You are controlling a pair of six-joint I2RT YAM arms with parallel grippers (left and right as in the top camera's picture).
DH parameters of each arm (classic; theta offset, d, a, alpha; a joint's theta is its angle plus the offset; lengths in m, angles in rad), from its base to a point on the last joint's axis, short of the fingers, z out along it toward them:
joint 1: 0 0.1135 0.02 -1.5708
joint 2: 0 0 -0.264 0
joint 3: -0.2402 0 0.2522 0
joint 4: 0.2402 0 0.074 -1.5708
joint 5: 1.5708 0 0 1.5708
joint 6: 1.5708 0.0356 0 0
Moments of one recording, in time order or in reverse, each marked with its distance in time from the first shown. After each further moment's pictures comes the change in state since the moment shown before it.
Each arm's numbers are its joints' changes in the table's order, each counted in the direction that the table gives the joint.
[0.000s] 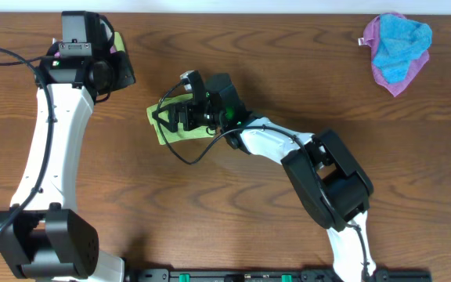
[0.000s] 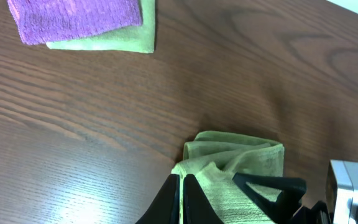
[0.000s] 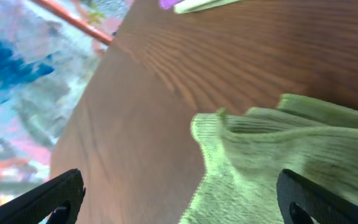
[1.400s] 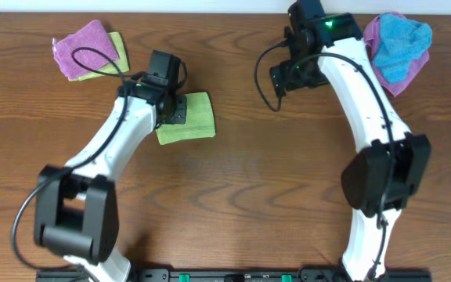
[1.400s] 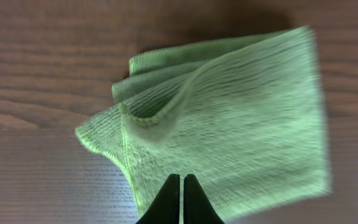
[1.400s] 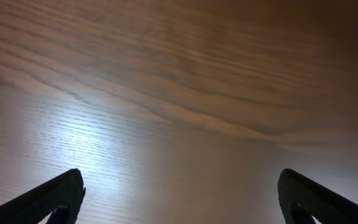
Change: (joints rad) left arm -0.285 0.142 0.264 -0.169 -0.148 0.101; right arm -0.390 -0.086 -0.740 1.708 0.714 -0.609
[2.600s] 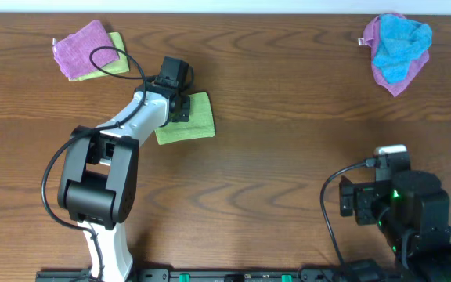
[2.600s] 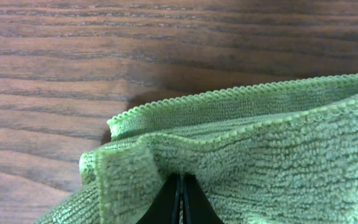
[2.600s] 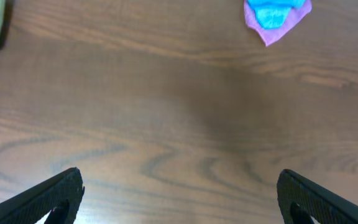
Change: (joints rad) left arm 0.001 0.200 -0.021 -0.187 -0.073 -0.004; right arm -0.042 -1.446 1.095 -0.222 0.100 -0.003
